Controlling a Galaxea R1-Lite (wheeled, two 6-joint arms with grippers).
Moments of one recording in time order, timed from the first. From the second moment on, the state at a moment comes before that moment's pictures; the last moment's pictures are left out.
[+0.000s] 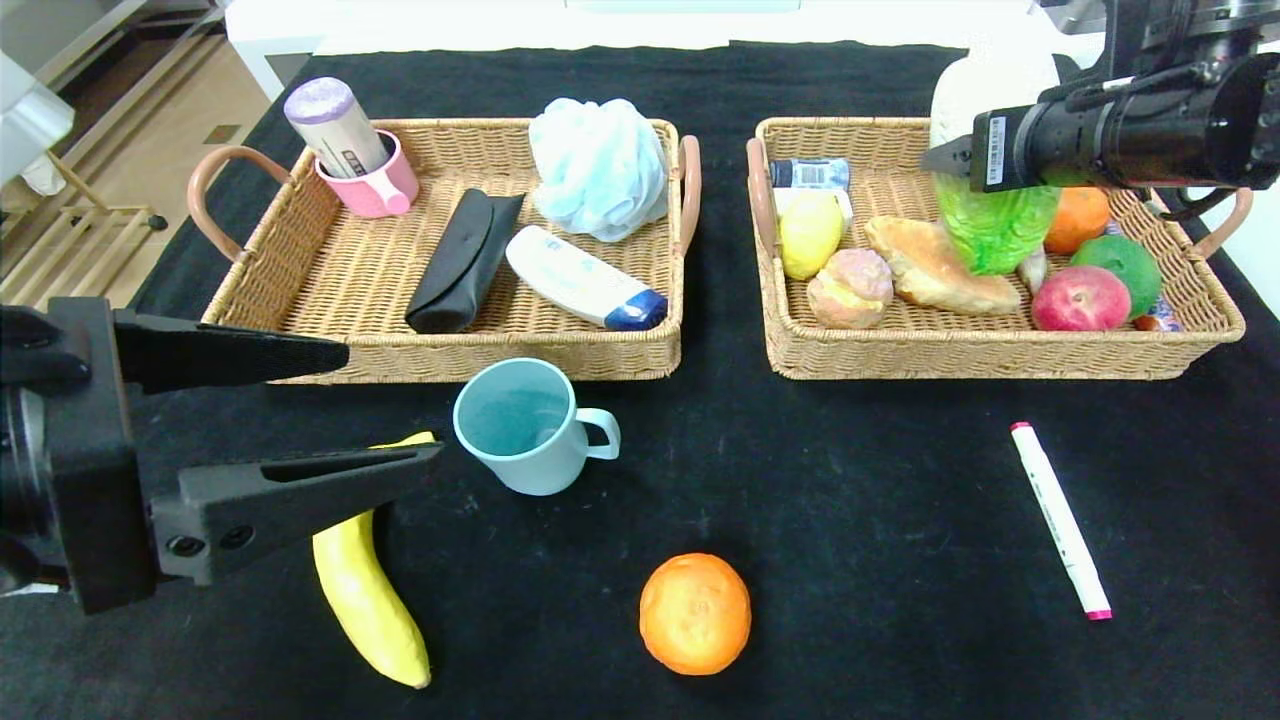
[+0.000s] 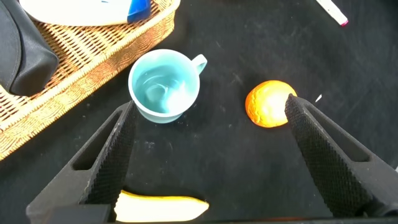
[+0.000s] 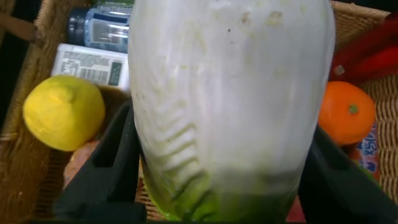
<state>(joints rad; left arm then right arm) -0.48 1.13 -1.09 0.25 -0.22 0.18 0.28 1.89 -1.97 0.24 -0.24 -0.06</state>
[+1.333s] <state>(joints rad) -0.48 1.14 -1.09 0.25 -0.22 0.18 0.18 1.94 -1.97 0.19 -0.23 -0.08</state>
